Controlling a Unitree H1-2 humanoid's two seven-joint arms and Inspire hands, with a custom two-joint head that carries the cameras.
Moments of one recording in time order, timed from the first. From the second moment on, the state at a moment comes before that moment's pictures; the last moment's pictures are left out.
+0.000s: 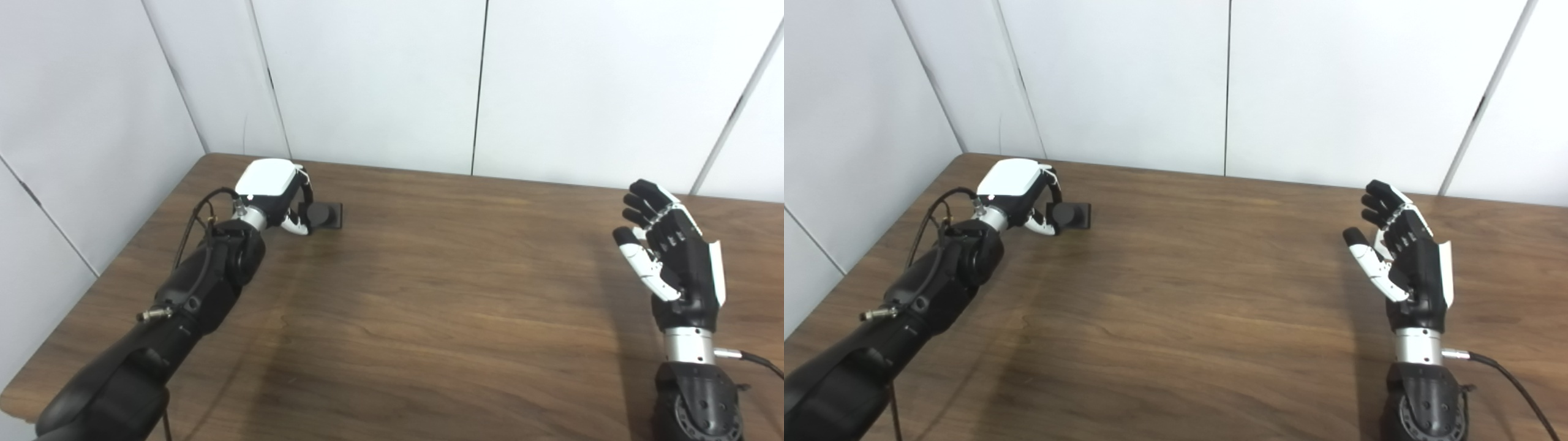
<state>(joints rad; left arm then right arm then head) -0.59 0.59 -0.35 0.57 0.79 0.10 0.04 -0.32 -0.07 -0.06 0.33 0.05 -0.45 -0.03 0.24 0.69</state>
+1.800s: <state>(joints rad) -0.40 0.45 -0.46 0.12 0.62 -0.04 -0.14 -0.29 -0.05 -0.05 0.28 -0.05 -0.42 -0.07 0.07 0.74</state>
